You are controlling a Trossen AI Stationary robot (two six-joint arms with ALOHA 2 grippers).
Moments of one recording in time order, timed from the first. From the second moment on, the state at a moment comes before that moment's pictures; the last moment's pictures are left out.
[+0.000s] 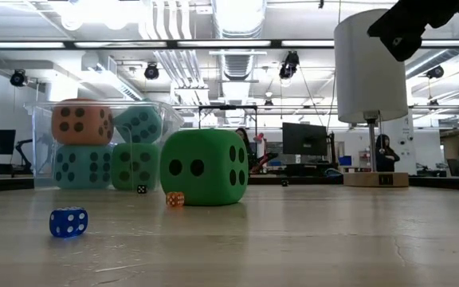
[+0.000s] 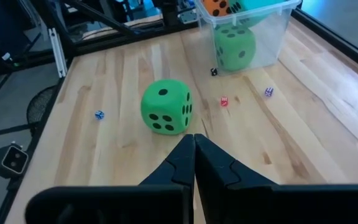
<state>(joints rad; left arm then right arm) -0.42 1.37 1.34 -0.64 -0.54 -0.60 0.29 0.67 0.62 -0.41 0.28 0.39</state>
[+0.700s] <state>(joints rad) -0.42 1.37 1.34 -0.65 -0.50 -0.49 0.29 0.68 0.62 -0.41 0.28 0.39</state>
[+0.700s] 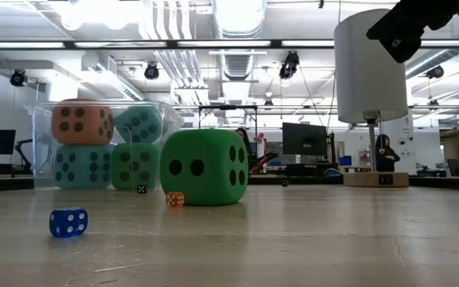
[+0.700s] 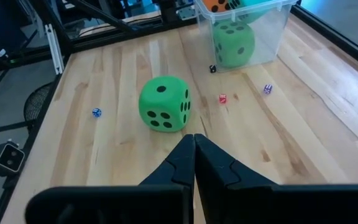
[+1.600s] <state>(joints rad) -0.42 1.38 1.34 -0.65 -0.41 -0.35 0.29 0.68 0.62 -0.41 0.28 0.39</state>
